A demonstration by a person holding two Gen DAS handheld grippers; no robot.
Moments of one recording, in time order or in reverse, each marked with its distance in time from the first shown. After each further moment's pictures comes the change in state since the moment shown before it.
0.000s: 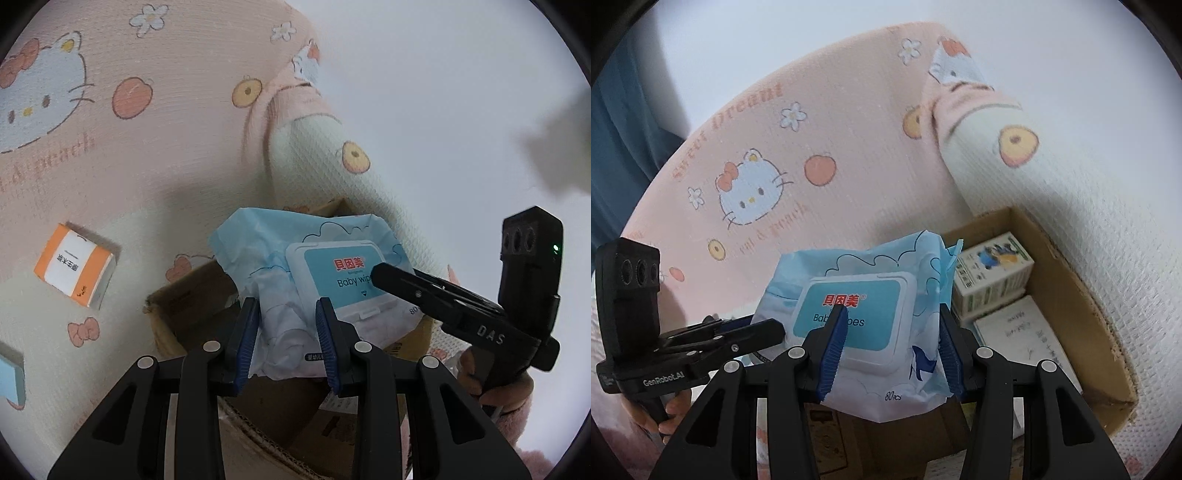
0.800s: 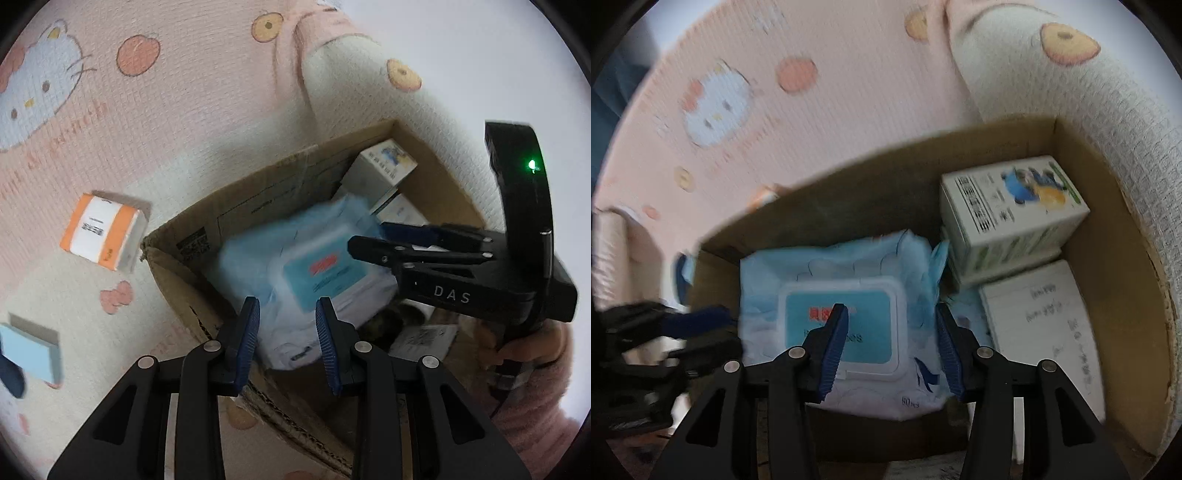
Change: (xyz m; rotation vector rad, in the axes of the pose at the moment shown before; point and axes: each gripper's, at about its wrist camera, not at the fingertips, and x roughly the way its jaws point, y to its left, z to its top) left arm 0.046 -0.006 -0.020 0.076 0.223 0.264; right arm 0.096 -0.015 -0.016 0.003 0.286 -0.042
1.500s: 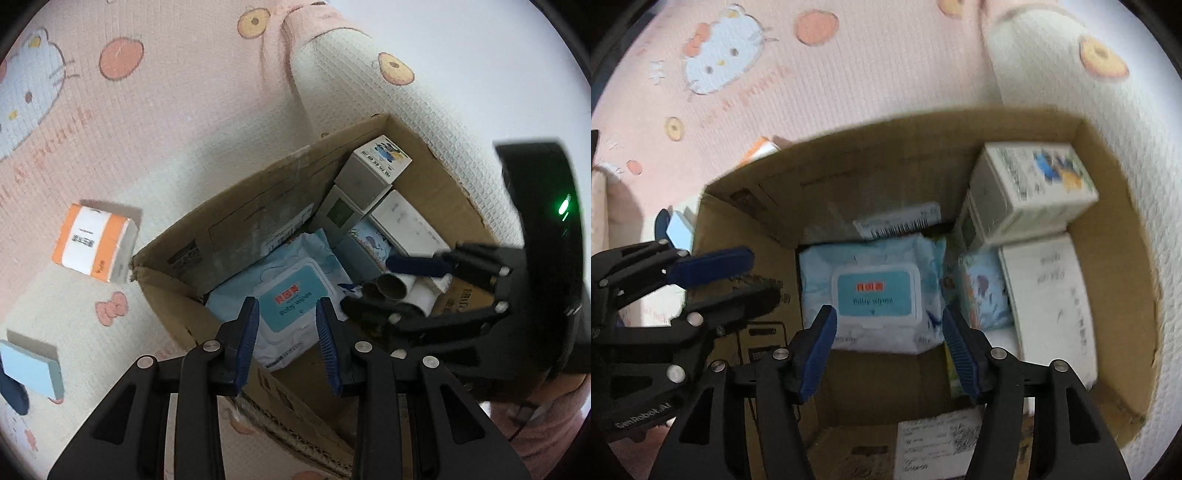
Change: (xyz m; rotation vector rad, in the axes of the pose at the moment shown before) left arm 0.005 0.003 0.009 0.021 0.026 -0.065; right arm -0.005 0.035 -0.013 -0.018 0.169 -0.074
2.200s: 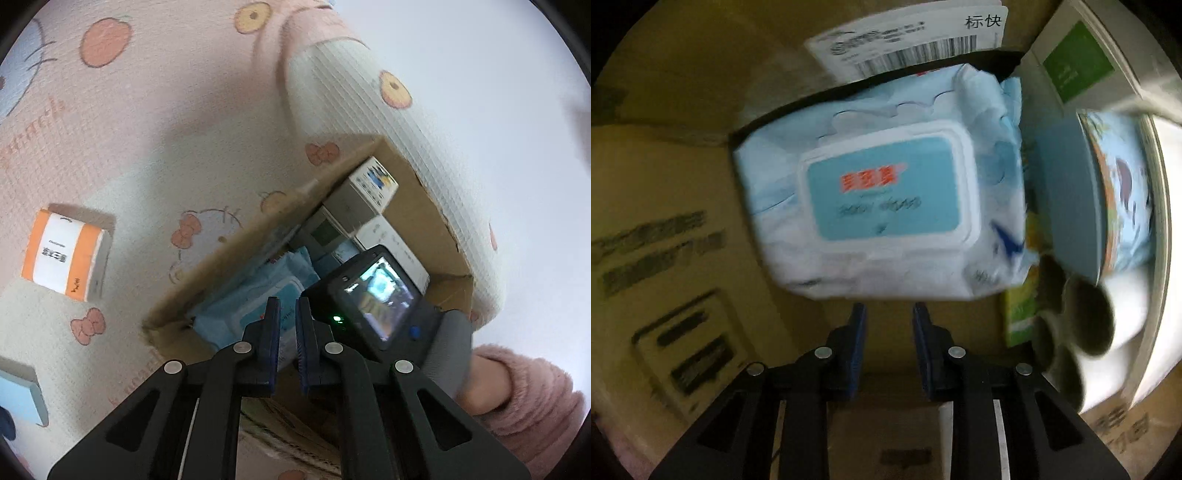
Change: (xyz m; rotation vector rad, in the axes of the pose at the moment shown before) left arm 0.000 0.035 0.027 -0.035 0.018 -0.168; right arm 0.116 0.011 -0.014 0.084 0.500 -0.022
